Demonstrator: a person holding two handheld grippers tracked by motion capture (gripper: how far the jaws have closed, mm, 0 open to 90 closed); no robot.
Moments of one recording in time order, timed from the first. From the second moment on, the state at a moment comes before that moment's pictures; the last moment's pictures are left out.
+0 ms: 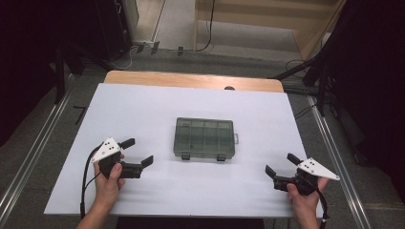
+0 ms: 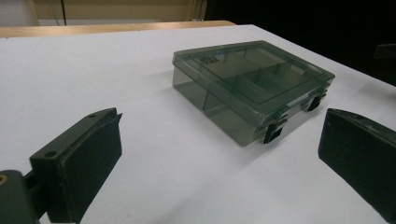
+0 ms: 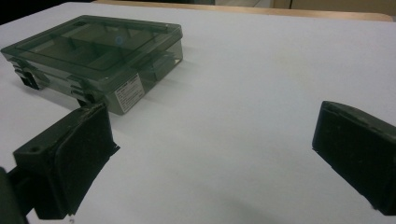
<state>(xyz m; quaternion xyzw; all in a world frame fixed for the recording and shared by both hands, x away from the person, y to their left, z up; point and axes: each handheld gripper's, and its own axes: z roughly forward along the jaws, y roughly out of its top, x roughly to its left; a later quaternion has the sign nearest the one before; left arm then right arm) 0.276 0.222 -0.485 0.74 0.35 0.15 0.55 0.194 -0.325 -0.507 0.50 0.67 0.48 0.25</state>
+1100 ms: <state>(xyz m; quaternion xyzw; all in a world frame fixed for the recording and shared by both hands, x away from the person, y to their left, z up) 0.253 0.282 -0.486 0.74 0.36 0.19 0.53 0.195 -0.325 -0.508 0.50 0.67 0.48 0.25</state>
